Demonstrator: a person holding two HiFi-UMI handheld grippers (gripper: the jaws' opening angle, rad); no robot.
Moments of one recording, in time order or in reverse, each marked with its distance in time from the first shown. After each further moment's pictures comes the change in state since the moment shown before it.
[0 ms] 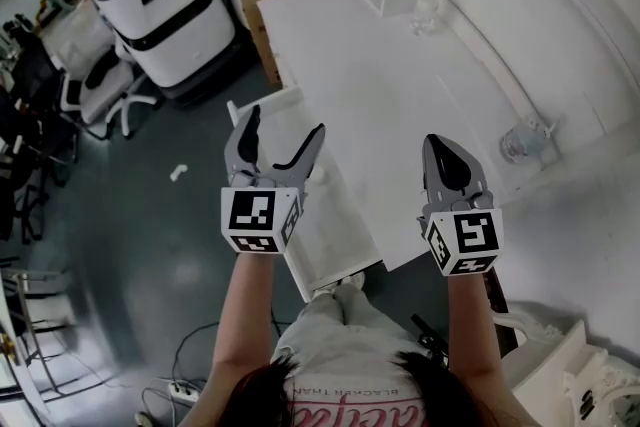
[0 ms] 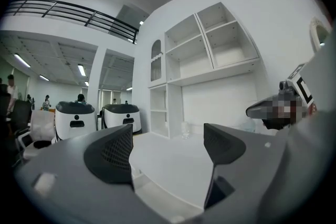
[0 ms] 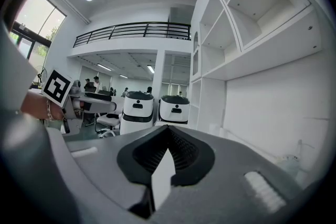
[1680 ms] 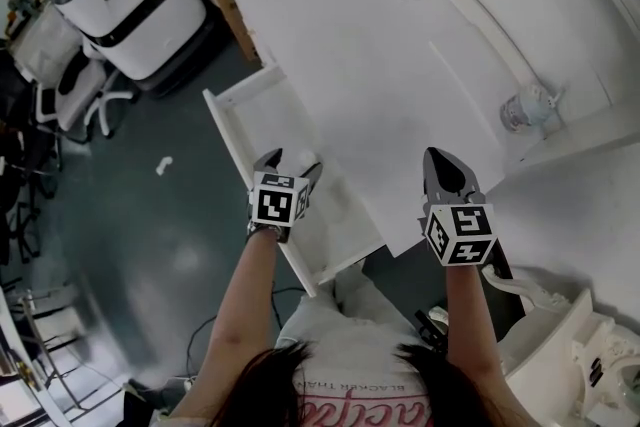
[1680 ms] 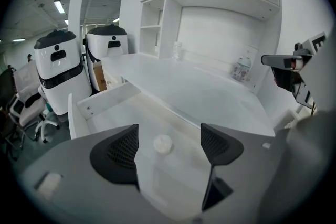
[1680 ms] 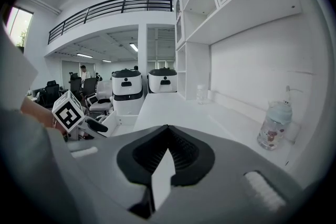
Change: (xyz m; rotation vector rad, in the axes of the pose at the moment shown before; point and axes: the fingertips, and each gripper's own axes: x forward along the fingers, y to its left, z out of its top) left arm 0.008 -0.025 -0.260 -0.112 0.751 -0.183; right arm -0.006 -0.013 -0.126 0.157 0.289 -0.111
